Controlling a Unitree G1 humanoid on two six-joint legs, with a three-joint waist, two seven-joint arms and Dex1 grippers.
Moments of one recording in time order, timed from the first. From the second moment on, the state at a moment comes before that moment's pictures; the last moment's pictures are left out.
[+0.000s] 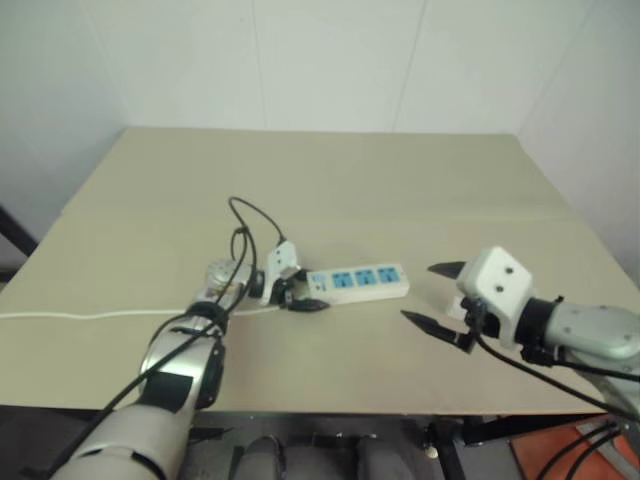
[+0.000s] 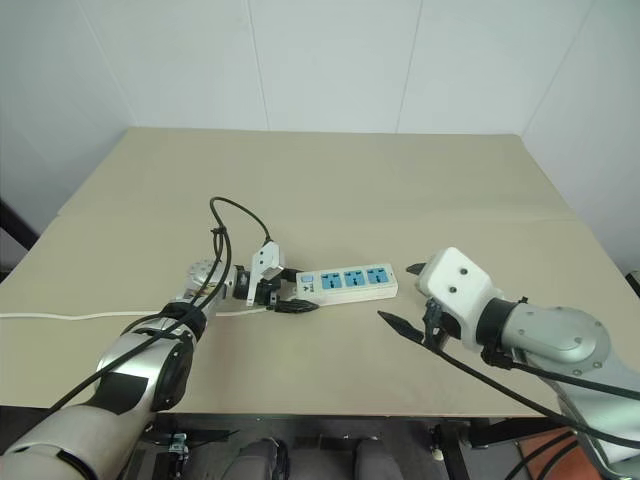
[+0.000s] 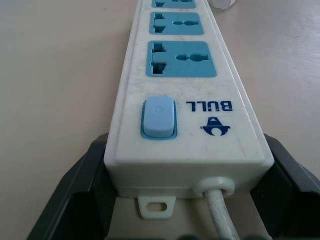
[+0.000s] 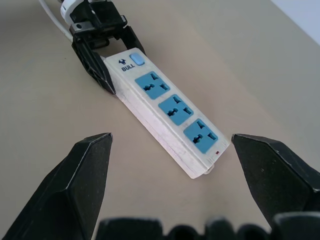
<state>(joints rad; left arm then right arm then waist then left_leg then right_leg) -1.02 0.25 0.02 1.35 0.07 -0.38 -1.36 -0.12 -0.93 -0.16 -0.83 0.46 0.83 0.64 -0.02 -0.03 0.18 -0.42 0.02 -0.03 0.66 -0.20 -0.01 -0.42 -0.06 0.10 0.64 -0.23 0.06</state>
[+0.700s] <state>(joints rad) -0.73 0.33 -0.10 0.75 0.01 -0.18 -1.47 -0.11 -0.89 -0.03 -0.80 0.37 0.84 0.59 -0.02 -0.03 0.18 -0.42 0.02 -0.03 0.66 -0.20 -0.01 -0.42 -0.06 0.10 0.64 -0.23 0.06</state>
